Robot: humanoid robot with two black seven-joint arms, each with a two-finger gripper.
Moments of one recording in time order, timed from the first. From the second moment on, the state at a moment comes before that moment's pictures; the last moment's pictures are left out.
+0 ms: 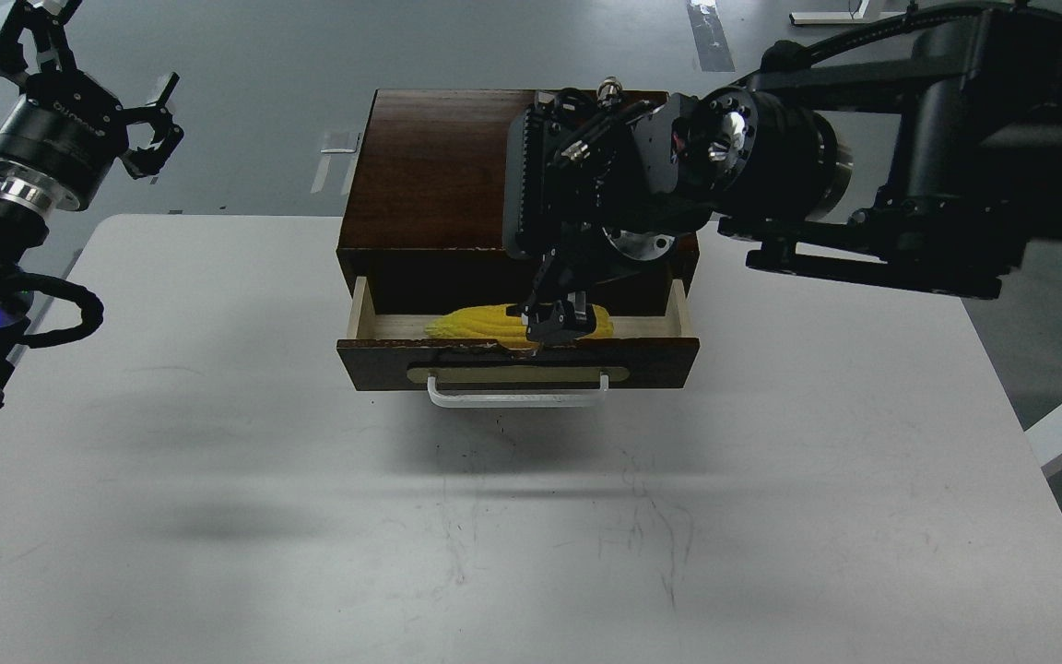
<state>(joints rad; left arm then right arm) -0.86 0.57 -0.66 -0.63 -0.07 -0.49 -0.40 1.77 -0.28 -0.20 1.37 -1.93 0.49 0.25</state>
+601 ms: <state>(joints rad) -0.86 0.56 -0.67 -0.62 -0.08 -0.49 -0.41 1.73 -0.56 0.18 1.17 -1.16 0.49 0.24</state>
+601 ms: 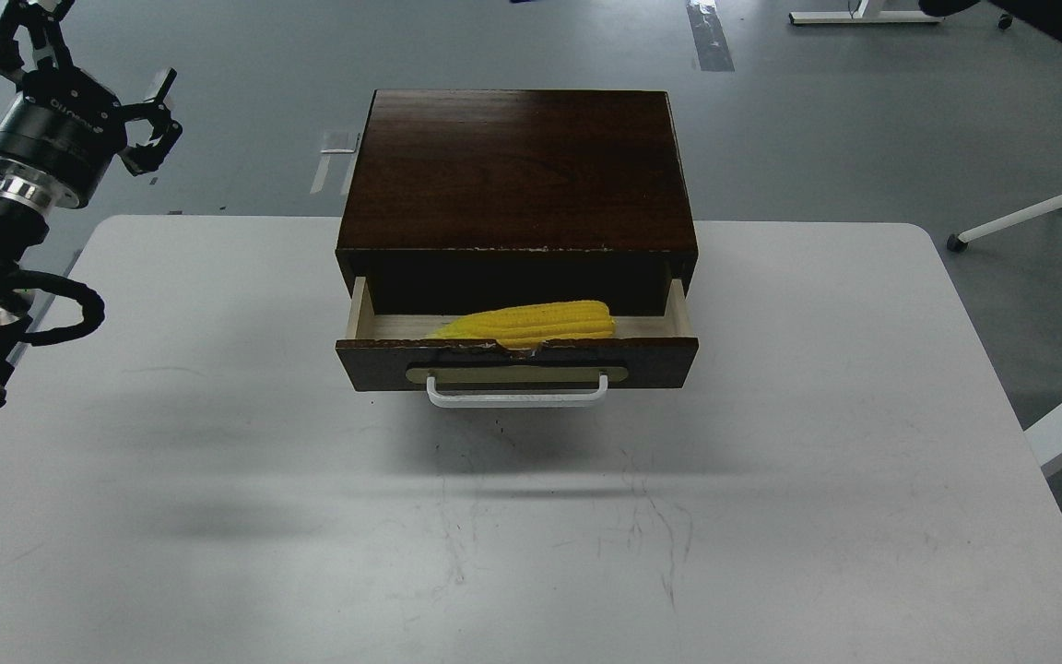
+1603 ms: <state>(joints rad) -0.92 0.38 -0.68 -0.49 -0.09 -0.49 -0.40 1.08 -0.65 0.38 0.62 0.58 0.49 0.24</state>
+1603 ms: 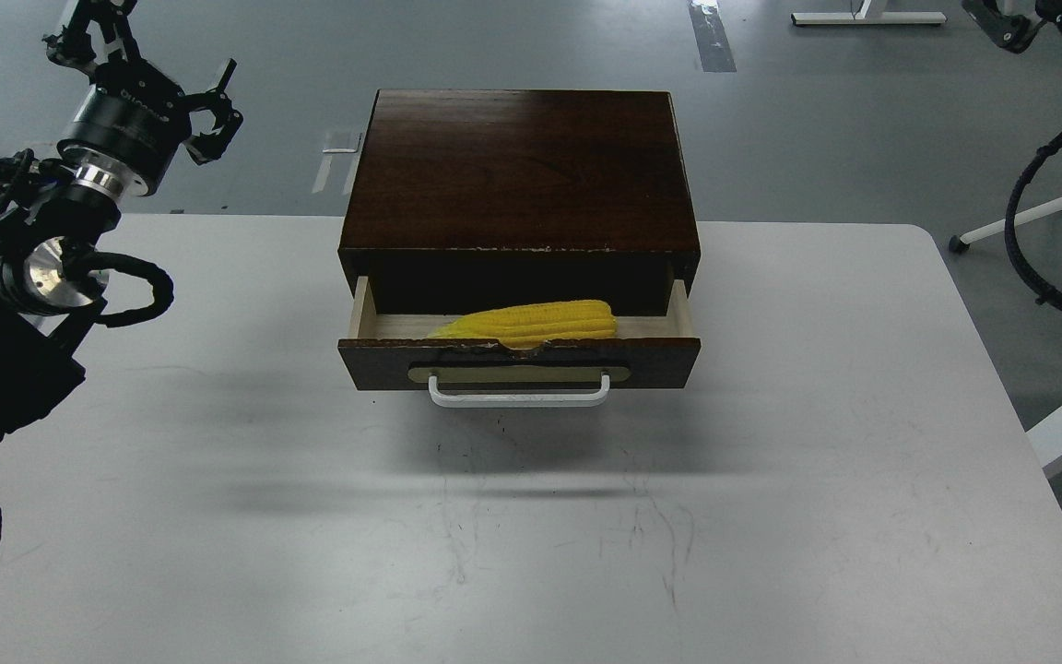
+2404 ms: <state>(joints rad) -0.92 0.31 -0.74 -0.37 -0.13 -0.49 -0.40 0.80 -0.44 0.66 0.57 0.70 0.49 0.25</state>
